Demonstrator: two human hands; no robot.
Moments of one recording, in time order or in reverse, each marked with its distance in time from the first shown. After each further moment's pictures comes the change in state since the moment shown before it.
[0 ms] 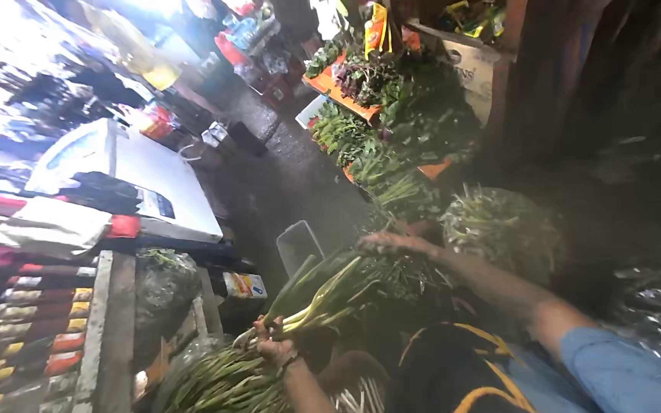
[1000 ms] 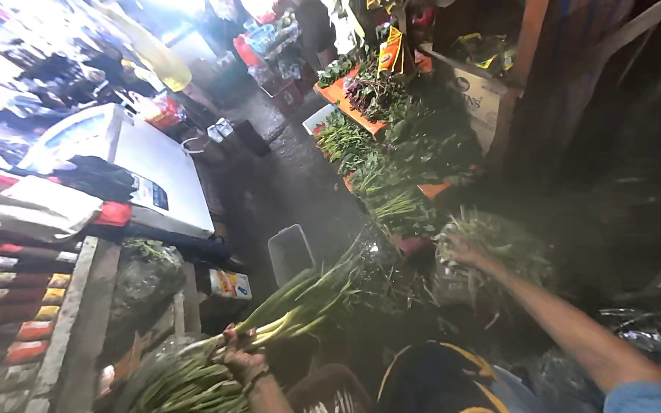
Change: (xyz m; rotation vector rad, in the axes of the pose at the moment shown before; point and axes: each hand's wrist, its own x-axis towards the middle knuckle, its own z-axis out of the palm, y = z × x) left_hand -0.001 0.015 0.002 0.095 -0.046 0.101; right_hand -0.161 0.112 -0.072 -0.349 0.364 0.772
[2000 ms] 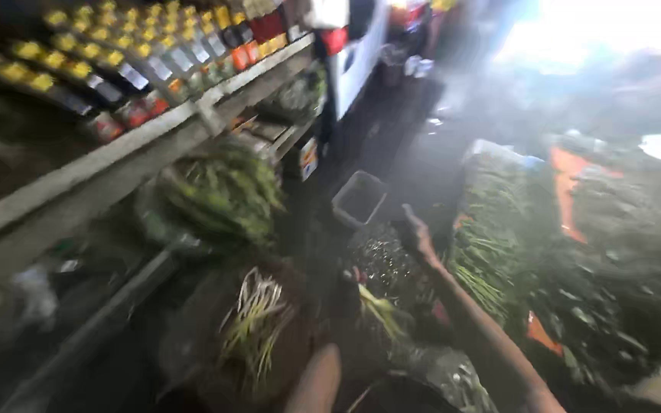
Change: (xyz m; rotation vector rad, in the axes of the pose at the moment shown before) left_hand -0.108 -0.126 -0.033 -0.107 0.400 -0.498; right_hand -0.018 -0.432 0.156 -0.004 -0.178 -0.871
